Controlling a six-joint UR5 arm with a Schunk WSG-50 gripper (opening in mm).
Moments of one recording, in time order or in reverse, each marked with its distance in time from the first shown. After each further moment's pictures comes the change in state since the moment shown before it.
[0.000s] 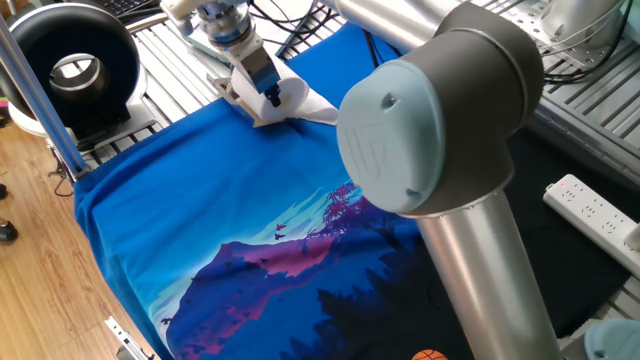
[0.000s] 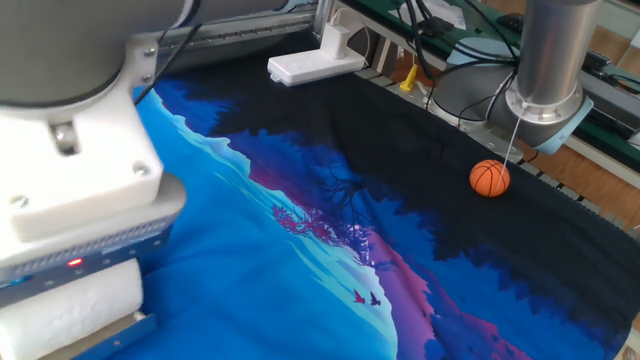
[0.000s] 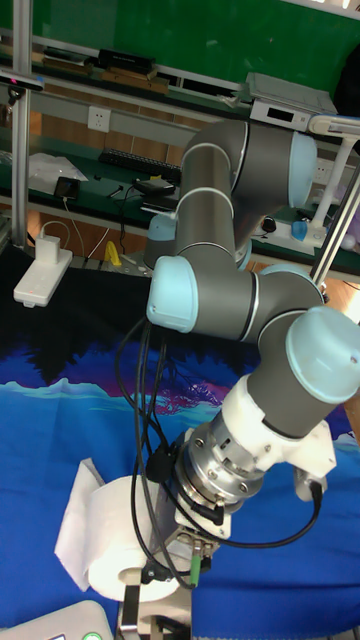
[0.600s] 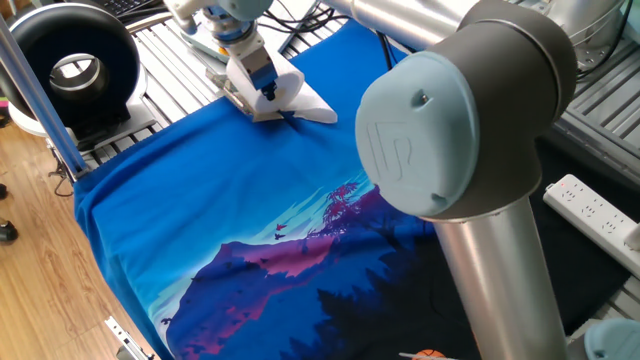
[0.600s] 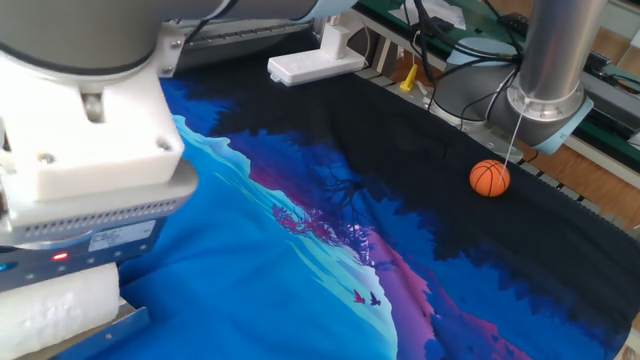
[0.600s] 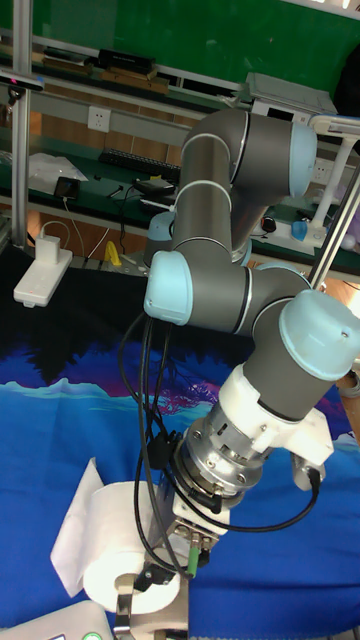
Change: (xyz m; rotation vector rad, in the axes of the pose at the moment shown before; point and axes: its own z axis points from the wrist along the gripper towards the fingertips) arm -0.001 -0.012 -0.003 0.058 -0.028 0.056
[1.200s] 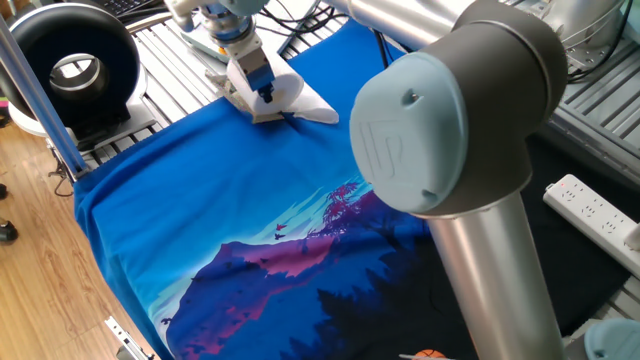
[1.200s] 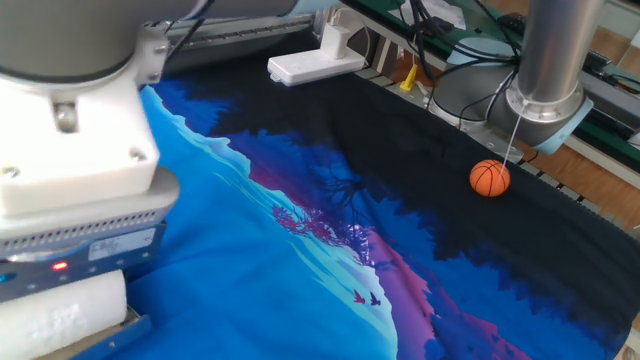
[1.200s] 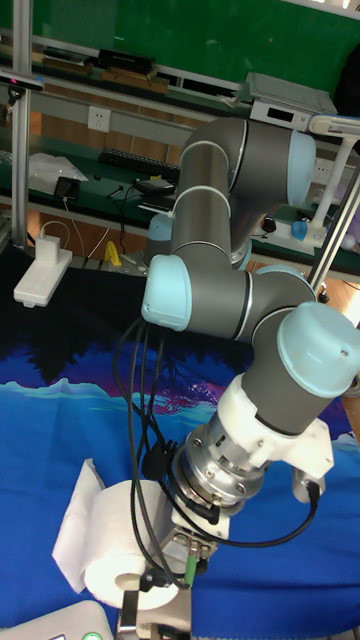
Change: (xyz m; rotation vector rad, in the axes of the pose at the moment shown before) arm -0.013 0.010 0.006 -0.082 -0.031 -0.007
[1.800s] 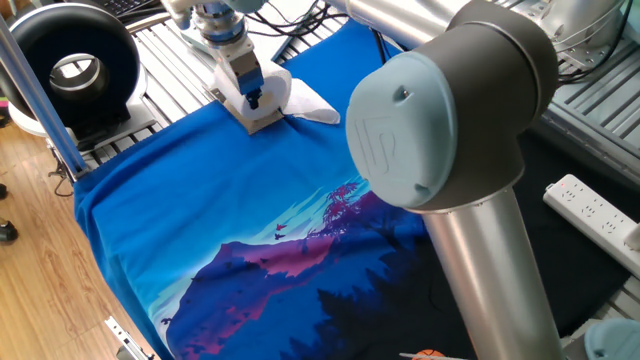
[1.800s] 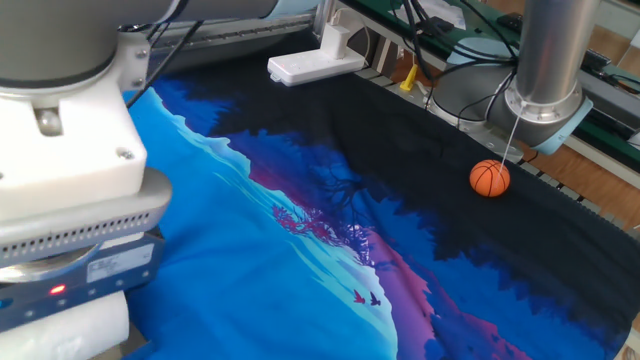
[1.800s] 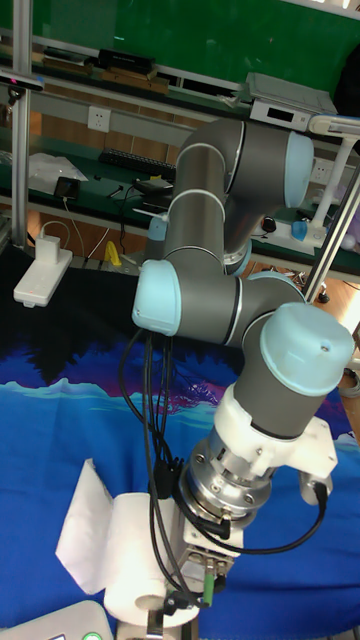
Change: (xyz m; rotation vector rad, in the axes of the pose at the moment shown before) arm -0.028 -0.019 0.000 0.061 -0.114 -0.033
